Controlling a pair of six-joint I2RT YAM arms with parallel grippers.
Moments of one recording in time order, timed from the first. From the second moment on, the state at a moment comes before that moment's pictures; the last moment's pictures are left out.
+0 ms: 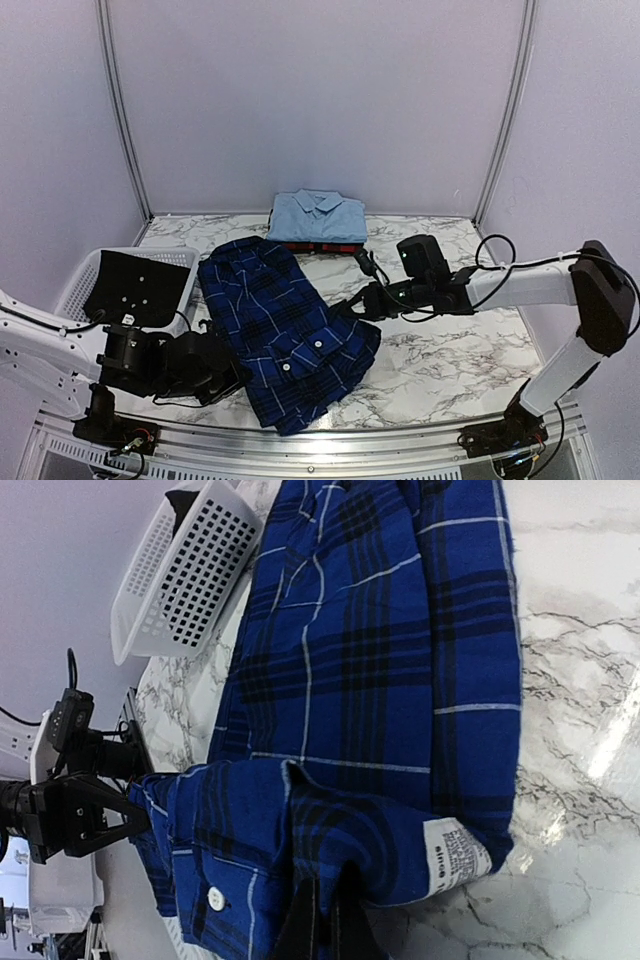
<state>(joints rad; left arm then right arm) -1.36 1.18 0.60 -0.31 -0.39 -1.63 0.69 1.55 0.83 0.09 -0.57 0.55</state>
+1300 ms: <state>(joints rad) -1.09 1.53 0.71 -0.32 -0.31 -1.36 0.76 1.90 0.97 0.11 -0.39 0.46</state>
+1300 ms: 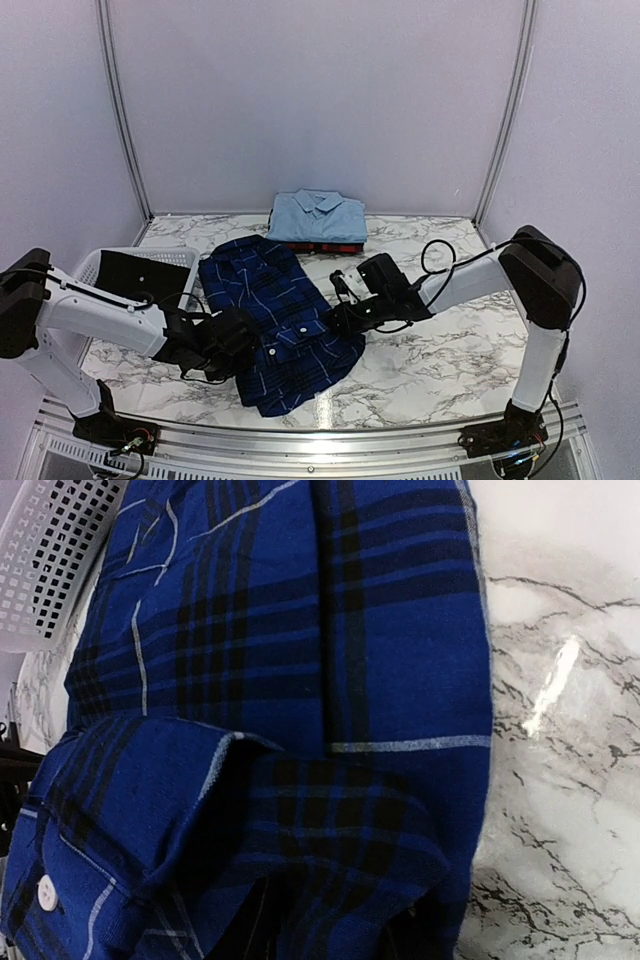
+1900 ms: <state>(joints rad) -1.32 1.50 0.71 -0.35 -0.17 -1.41 0.99 1.31 0.39 0.09 -0.24 0.74</state>
